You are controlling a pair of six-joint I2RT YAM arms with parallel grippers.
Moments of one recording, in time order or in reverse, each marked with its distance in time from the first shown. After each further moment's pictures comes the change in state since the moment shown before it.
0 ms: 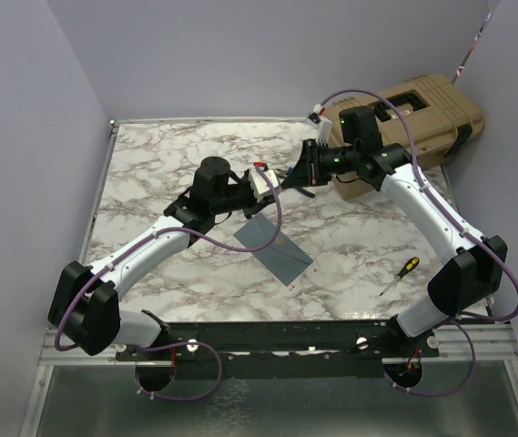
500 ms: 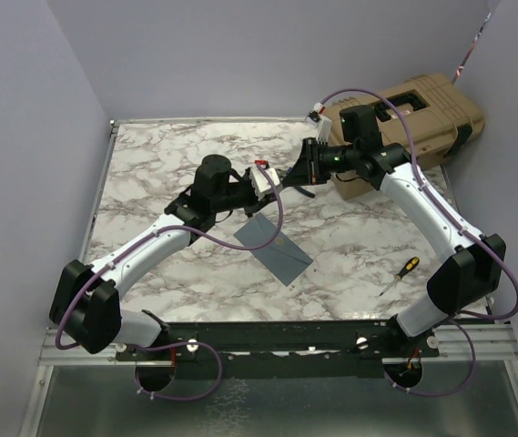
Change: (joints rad) left arm -0.003 0.011 0.024 -0.010 0.000 -0.001; right arm -0.001 0.011 -0.002 0.026 -0.027 0.017
